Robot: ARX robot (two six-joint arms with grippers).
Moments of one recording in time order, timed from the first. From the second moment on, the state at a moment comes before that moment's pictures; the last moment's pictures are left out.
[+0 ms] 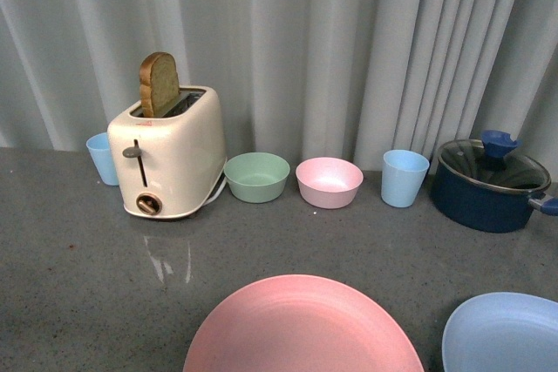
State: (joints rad) left arm 0.00 1.06 0.08 0.97 0.00 0.00; right arm 0.00 0.00 0.01 0.00 0.00 0.00
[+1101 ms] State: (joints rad) left arm 0.00 0.32 0.03 0.32 0.00 0.00; right arm 0.00 0.00 0.01 0.00 0.00 0.00
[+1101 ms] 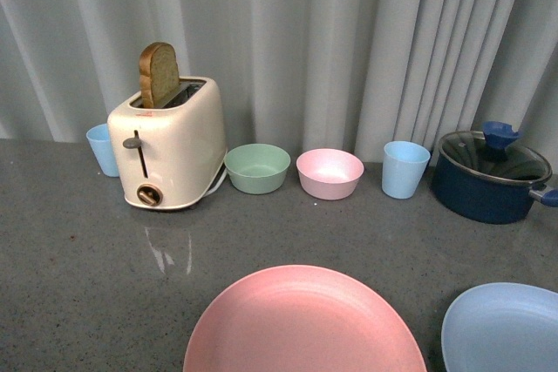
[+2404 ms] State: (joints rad) left arm 0.00 0.00 0.03 0.00 0.00 0.00; right arm -0.06 0.18 0.12 -0.23 -0.07 0.14
